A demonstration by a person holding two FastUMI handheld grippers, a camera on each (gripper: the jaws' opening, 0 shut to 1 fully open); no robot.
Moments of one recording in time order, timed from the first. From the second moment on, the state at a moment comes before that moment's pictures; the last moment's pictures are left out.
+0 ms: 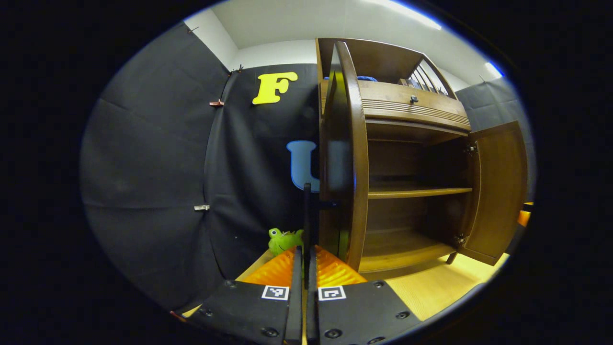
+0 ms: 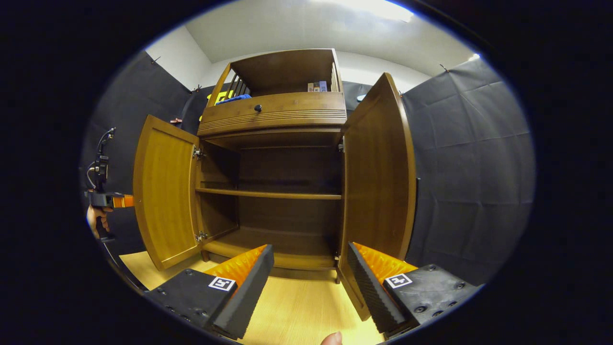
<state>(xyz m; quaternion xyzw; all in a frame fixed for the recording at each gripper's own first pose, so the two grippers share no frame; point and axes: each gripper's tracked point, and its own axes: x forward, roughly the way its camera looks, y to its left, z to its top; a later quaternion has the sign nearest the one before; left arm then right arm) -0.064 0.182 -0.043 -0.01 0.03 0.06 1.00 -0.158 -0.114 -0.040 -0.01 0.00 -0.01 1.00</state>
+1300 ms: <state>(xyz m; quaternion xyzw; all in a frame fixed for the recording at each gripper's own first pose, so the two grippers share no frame) -0.128 0.137 -0.004 0.03 -0.01 0.07 1.00 -0.147 -0.084 -0.033 -0.01 -0.01 0.01 1.00</state>
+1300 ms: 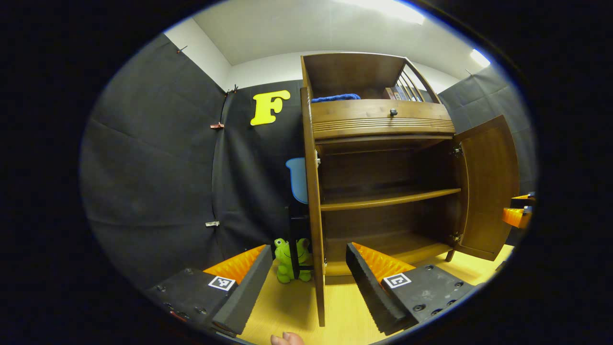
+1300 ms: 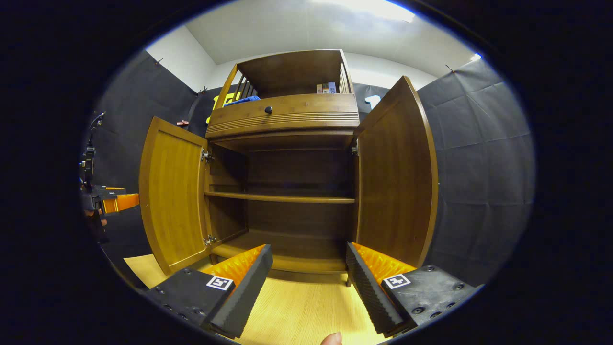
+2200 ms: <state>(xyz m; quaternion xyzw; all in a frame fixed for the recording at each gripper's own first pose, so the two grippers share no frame) -0.159 0.004 -0.002 0.02 -0.04 0.00 1.00 -0.161 -0.053 -0.003 -0.02 -0.05 0.03 1.00</state>
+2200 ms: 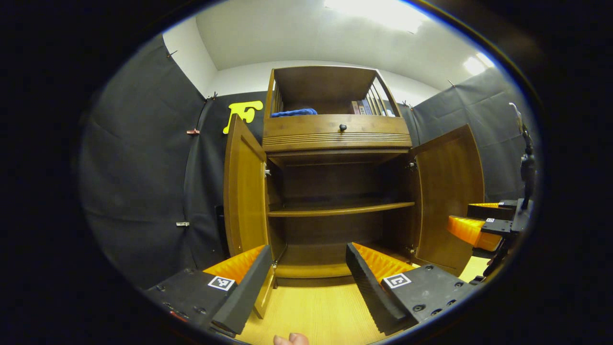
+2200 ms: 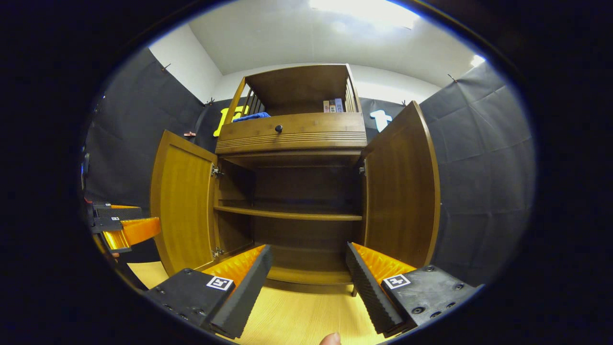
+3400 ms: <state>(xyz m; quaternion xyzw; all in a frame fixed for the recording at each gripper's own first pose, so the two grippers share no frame) -0.156 -0.013 0.010 0.00 -0.05 0.00 1.00 -0.165 -0.050 0.008 -0.03 -0.07 0.02 1.00</state>
